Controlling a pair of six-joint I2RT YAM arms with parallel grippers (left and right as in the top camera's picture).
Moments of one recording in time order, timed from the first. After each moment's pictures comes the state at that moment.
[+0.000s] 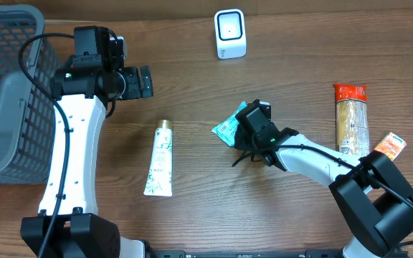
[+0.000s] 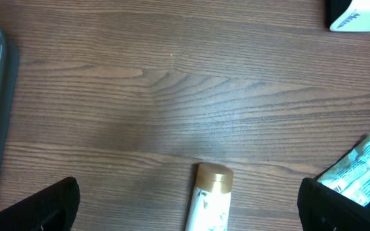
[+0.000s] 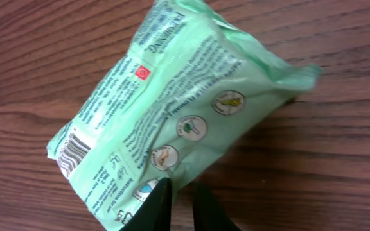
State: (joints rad) left arm 0.05 1.62 1.57 -1.00 0.02 -0.08; right arm 0.65 1.83 0.96 -0.17 0.08 0.75
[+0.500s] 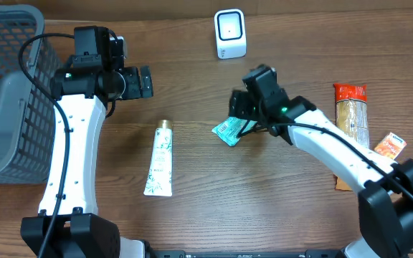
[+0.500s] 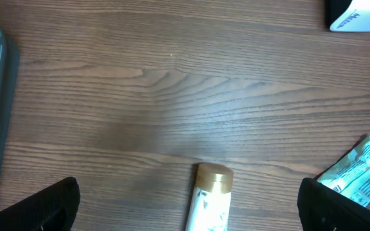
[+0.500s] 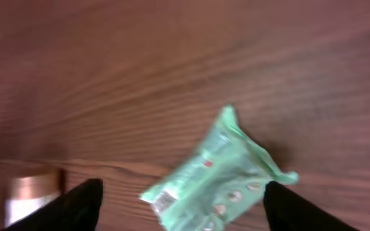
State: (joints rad) left arm 0.05 1.62 1.57 -1.00 0.02 -0.08; right arm 0.56 1.76 1.26 -0.42 0.01 0.68
